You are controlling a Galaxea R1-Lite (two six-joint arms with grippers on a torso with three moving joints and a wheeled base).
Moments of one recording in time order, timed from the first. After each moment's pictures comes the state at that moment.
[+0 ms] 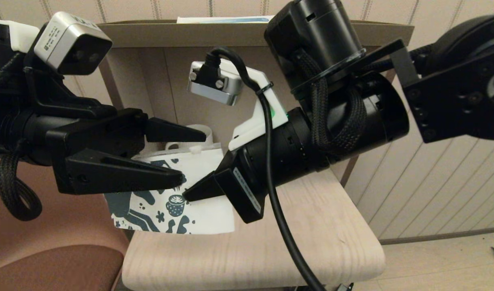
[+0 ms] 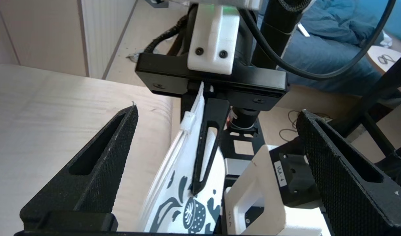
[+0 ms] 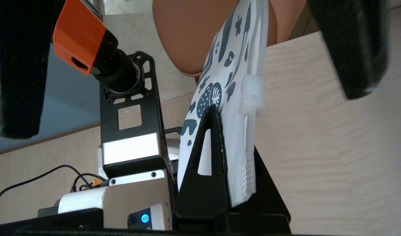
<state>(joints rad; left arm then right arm) -0.40 1.47 -1.15 -0.03 -1.24 0.11 0.91 1.85 -1.88 0.56 0.48 -0.13</state>
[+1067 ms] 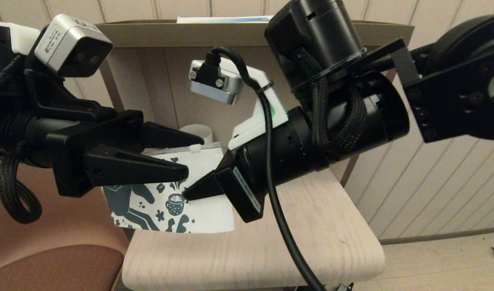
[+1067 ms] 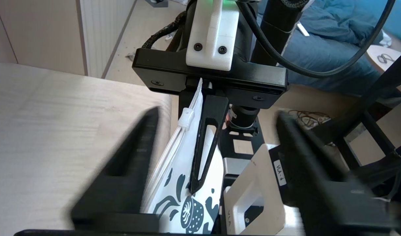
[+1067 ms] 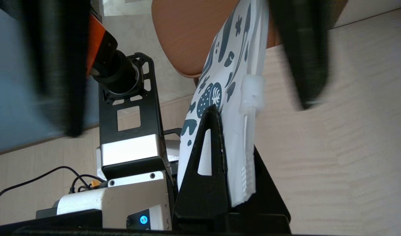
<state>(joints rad) -0.41 1.47 -1.14 -0.03 -1.24 0.11 0.91 1.85 -1.88 0.56 0.47 -0.13</state>
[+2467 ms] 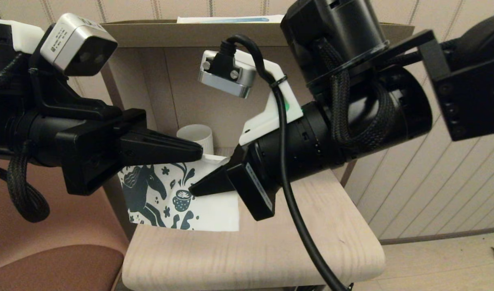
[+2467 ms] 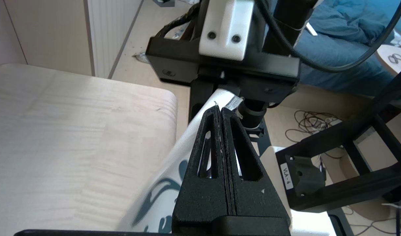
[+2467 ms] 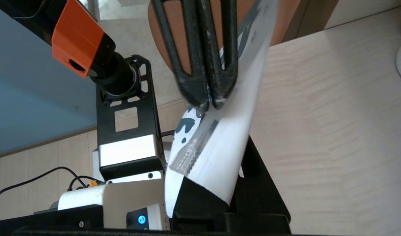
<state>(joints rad) -0.42 1.47 -1.14 -0.04 -1.20 0.11 0.90 1.81 -1.84 0.53 0.46 -0.13</state>
